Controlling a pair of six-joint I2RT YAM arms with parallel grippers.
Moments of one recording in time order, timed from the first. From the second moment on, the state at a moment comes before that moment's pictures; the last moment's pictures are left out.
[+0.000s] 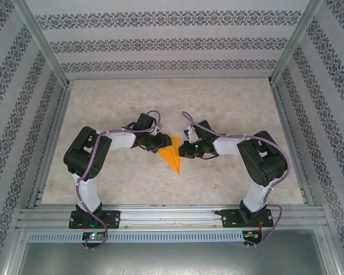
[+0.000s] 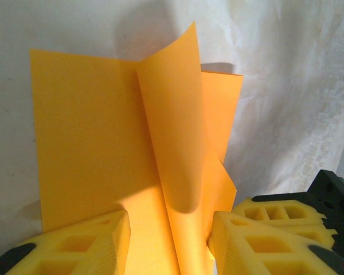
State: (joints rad) left arm -0.46 1.90 1.03 -0.10 0.55 -0.80; right arm 0.49 1.78 0.82 -0.06 -0.59 0.54
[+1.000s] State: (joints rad) left arm -0.46 1.90 1.03 -0.10 0.55 -0.80; right arm 0.49 1.78 0.84 -0.08 -0.59 0.52
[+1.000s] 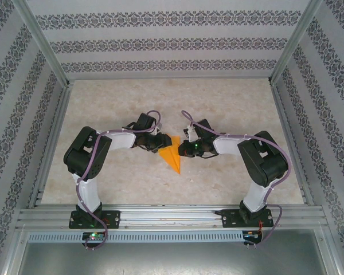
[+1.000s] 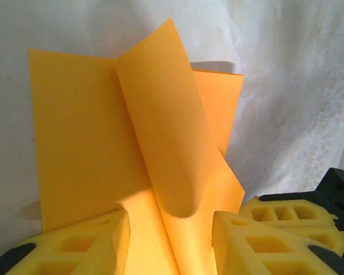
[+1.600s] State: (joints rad) left arm -0.46 1.90 1.03 -0.10 0.55 -0.80; right arm 0.49 1.80 0.84 -0.08 -0.58 0.52
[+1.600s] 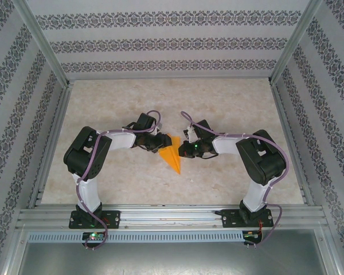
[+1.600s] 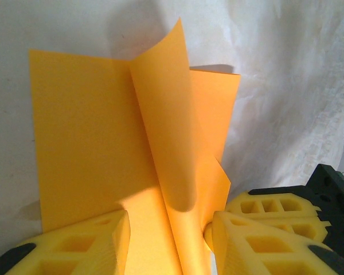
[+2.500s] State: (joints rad) left arm -0.46 1.84 1.04 -0.17 0.53 -0.78; right arm 0.49 1.82 0.86 -0.08 -0.58 0.52
